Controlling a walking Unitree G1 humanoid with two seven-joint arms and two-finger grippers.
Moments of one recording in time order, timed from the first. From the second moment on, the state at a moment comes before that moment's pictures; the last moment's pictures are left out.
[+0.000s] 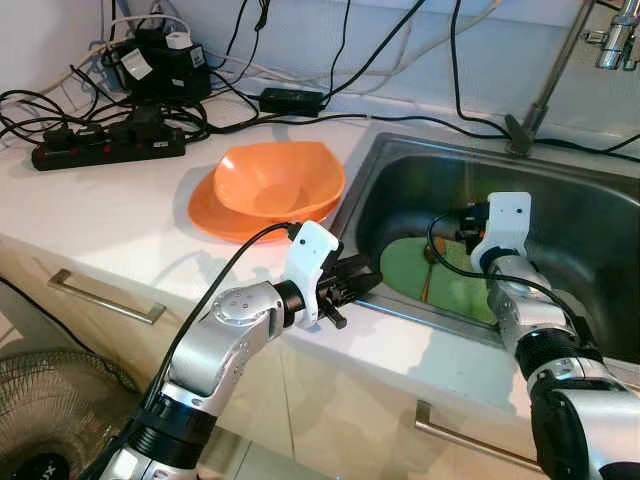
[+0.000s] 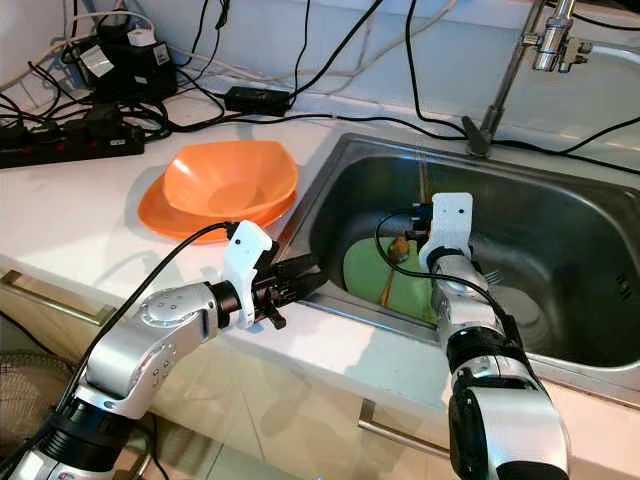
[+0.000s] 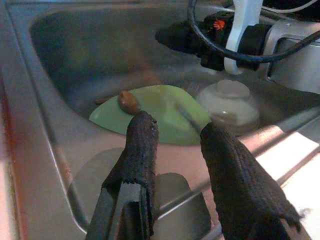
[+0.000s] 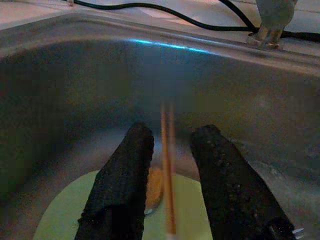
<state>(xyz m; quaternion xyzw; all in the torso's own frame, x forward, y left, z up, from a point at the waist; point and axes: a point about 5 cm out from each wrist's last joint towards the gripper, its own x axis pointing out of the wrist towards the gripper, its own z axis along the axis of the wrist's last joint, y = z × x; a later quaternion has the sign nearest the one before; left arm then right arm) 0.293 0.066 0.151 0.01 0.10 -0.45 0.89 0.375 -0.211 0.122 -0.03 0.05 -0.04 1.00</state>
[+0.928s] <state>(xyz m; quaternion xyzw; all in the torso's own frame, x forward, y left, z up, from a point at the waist) 0.302 0.057 0.173 0.04 -0.02 -0.40 0.92 0.354 -0.196 0.183 0.00 -0.15 0.03 0.99</state>
